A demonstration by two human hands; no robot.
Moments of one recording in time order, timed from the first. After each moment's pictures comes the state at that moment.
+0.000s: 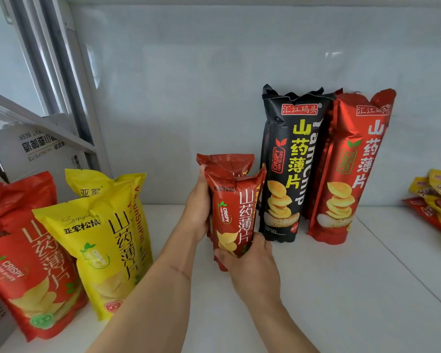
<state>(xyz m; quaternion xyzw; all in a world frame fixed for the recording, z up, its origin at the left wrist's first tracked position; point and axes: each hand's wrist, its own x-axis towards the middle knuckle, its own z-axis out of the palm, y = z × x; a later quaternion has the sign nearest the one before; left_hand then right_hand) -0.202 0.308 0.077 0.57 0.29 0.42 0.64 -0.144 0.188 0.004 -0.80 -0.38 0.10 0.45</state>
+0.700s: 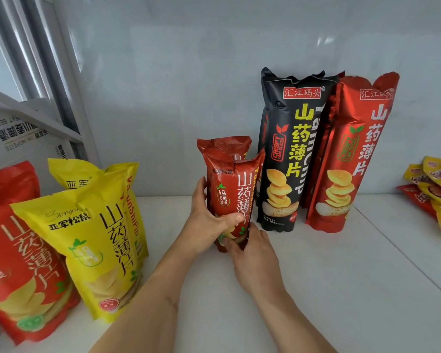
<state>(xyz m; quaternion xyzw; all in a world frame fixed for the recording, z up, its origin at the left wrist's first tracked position) -0.218 0.301 0.025 0.72 0.26 0.37 0.53 -0.132 0.195 -0.008 -0.78 -0.43 0.08 0.44</state>
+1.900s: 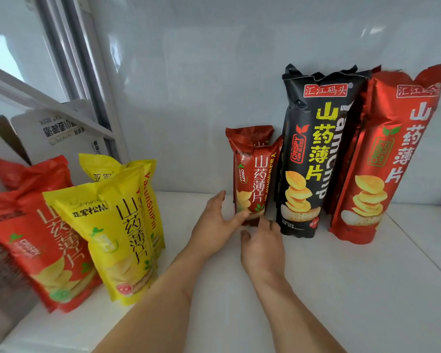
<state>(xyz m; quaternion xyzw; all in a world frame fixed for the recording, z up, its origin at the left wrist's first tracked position) -0.212 0.308 0.010 0.76 0.46 0.32 0.32 -0.124 0.233 -0.015 -0.80 -0.42 0.04 0.42</state>
